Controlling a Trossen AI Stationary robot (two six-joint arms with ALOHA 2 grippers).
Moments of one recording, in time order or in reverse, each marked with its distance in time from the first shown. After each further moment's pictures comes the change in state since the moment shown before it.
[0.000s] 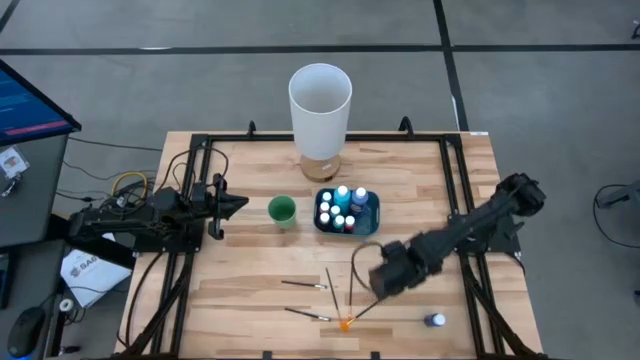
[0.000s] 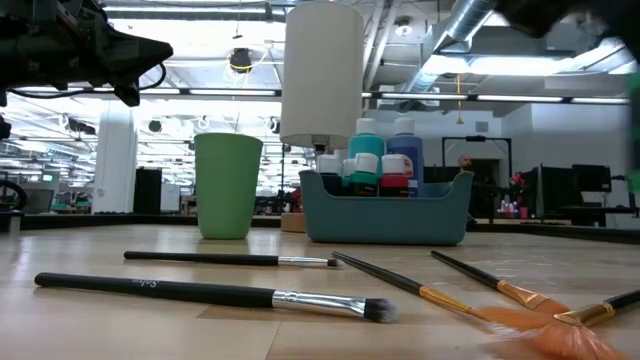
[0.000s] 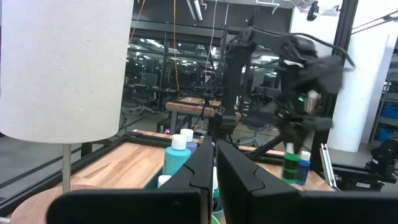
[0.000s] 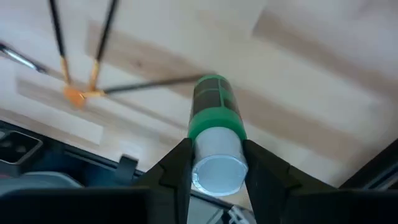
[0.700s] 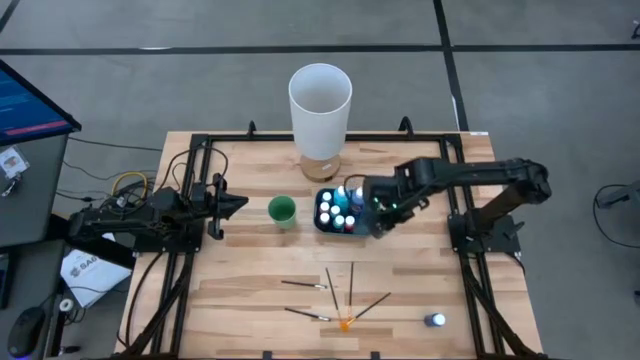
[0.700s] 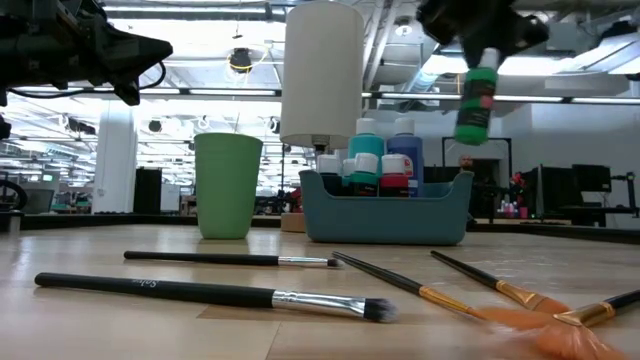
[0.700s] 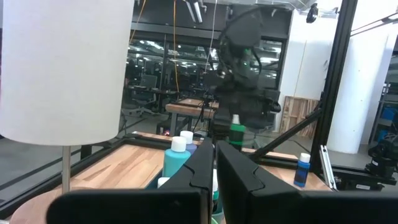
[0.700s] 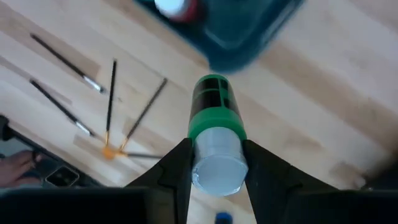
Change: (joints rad) left arm 0.000 0.000 0.000 0.008 0.000 0.000; right arm -0.480 -0.101 0.148 -0.191 0.034 -0.613
